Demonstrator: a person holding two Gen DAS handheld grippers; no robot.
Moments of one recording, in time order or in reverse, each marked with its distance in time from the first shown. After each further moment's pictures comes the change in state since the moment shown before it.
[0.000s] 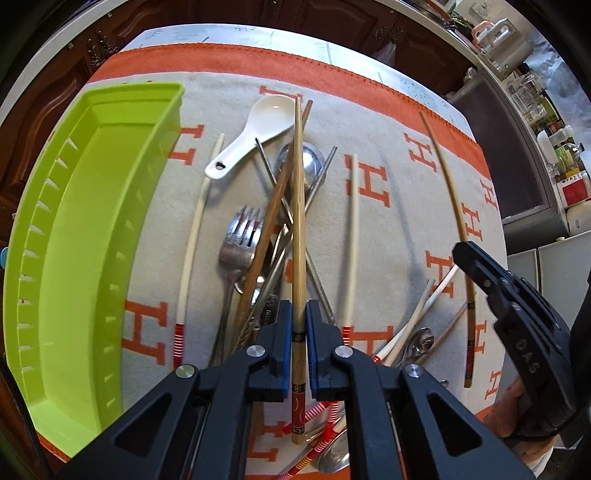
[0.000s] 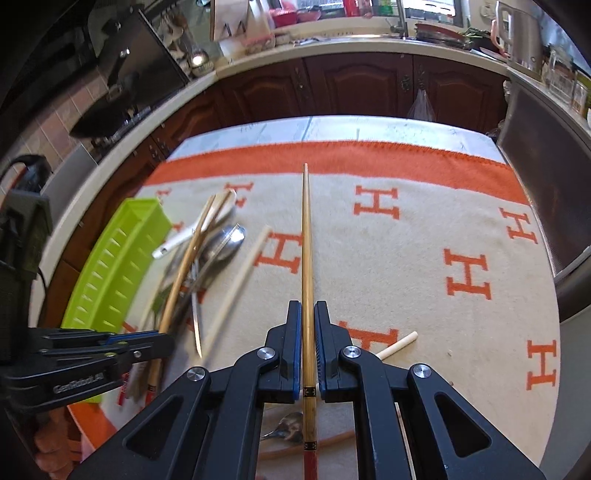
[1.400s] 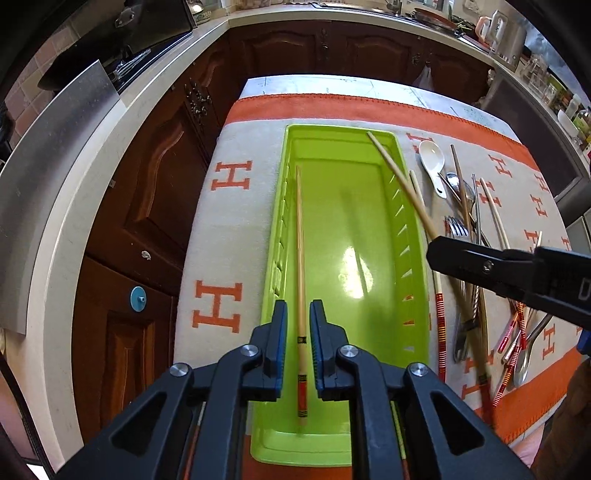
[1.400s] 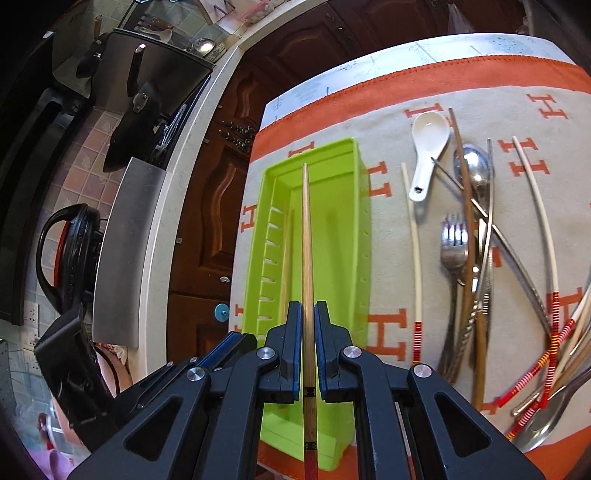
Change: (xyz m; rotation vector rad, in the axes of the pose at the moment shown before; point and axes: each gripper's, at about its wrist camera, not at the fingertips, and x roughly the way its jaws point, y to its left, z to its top) left arm -0.092 0.151 -0.018 0.161 -0.166 0.256; right arm 0.026 0.233 -0.001 0.335 0.199 0.264
